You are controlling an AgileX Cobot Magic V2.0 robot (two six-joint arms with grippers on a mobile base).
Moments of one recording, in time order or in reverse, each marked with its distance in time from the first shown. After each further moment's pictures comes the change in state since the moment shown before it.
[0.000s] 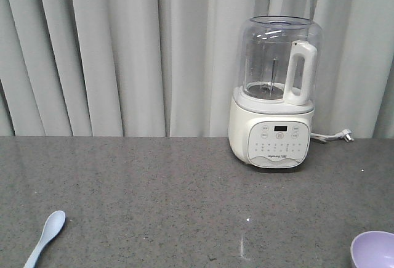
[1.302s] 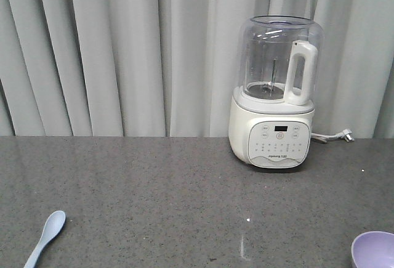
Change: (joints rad) left arm 0.000 0.730 -0.828 -0.033 0.018 -0.081; right arm 0.000 0.770 -0.830 -0.103 -0.048 -0.060
